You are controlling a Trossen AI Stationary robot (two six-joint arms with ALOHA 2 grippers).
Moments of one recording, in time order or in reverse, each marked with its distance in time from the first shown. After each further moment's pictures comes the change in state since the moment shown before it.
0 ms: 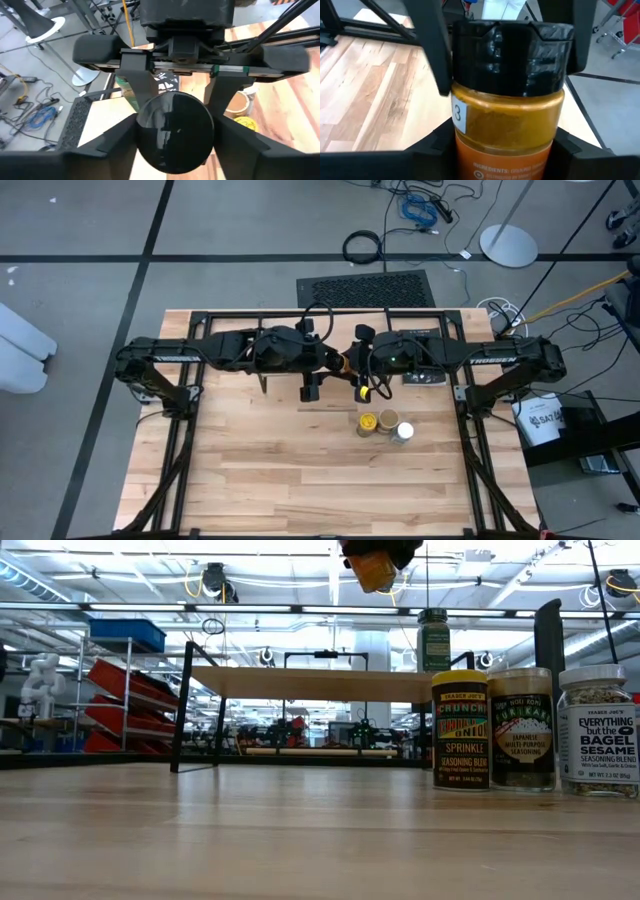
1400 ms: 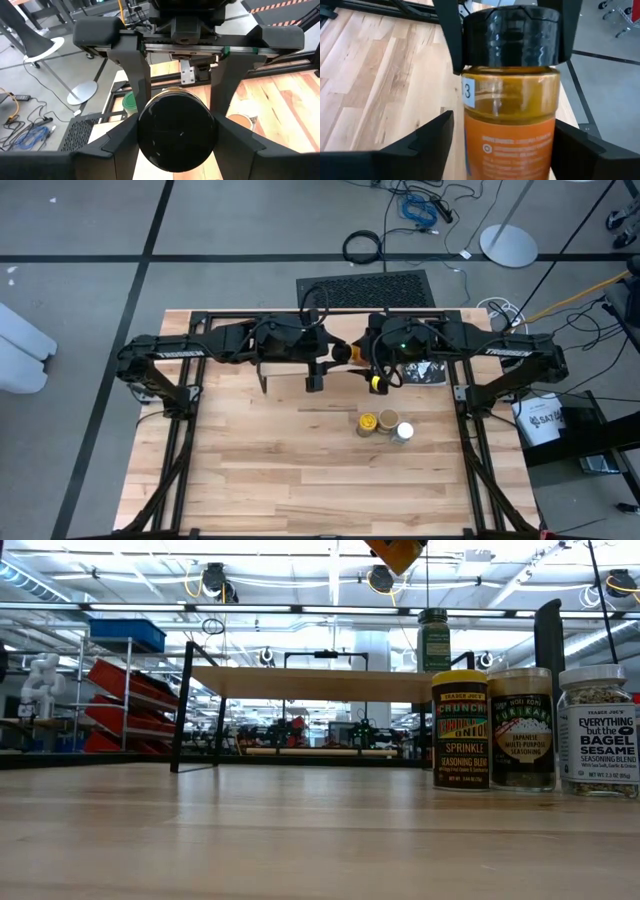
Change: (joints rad) left arm 0.070 0.008 0.000 0.118 0.113 0.036; right arm -0.029 -0.019 0.211 -0.383 -0.007 -0.023
